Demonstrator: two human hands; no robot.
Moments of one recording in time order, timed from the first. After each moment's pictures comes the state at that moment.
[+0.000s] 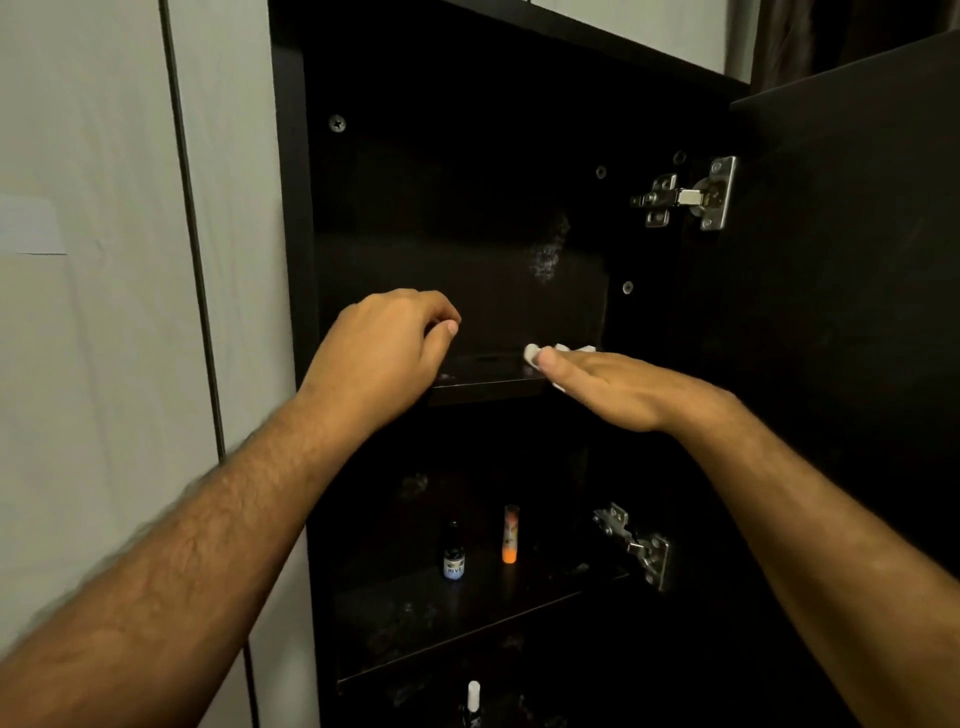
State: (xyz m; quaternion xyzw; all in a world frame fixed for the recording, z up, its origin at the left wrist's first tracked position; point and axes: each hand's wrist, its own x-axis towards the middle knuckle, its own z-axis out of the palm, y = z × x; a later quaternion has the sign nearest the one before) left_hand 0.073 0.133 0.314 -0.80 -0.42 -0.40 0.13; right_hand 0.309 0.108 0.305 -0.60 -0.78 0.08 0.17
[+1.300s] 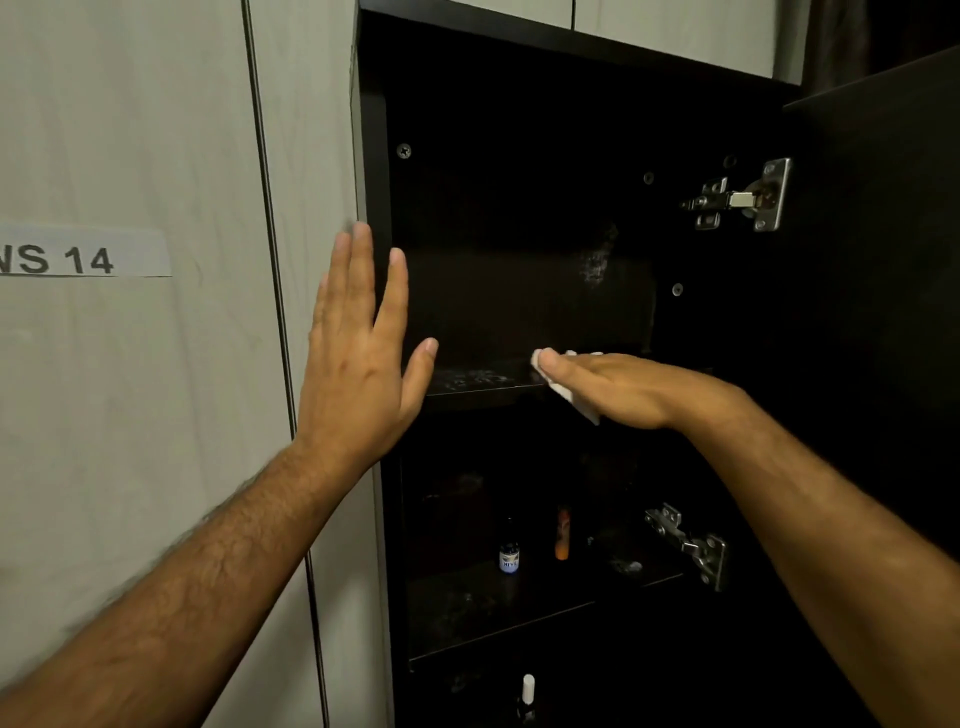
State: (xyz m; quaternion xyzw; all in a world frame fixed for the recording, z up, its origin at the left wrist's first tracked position) left_hand 0.010 0.138 0.281 -0.70 -0.37 -0.51 0.32; right_hand 0.261 0.101 0.311 -0.60 -0.78 0.09 0.15
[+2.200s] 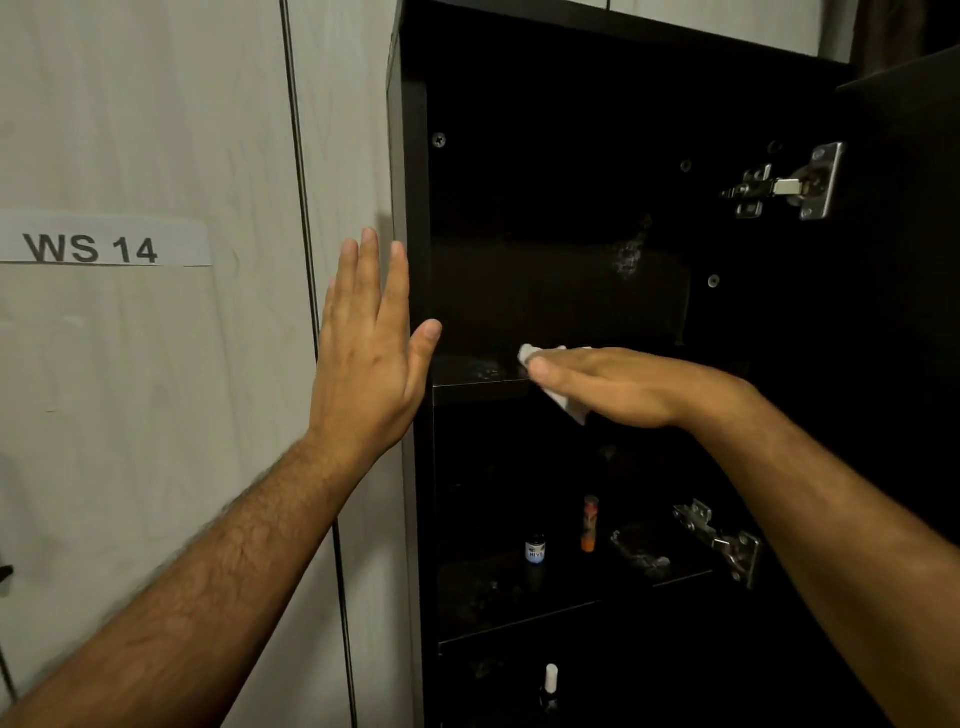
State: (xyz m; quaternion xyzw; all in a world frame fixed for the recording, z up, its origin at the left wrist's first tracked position) left_hand -0.010 0.147 0.274 -0.70 -0.41 -0.52 0.27; right_hand 0.226 0.091 0.317 -0.54 -0.83 0.08 0.11
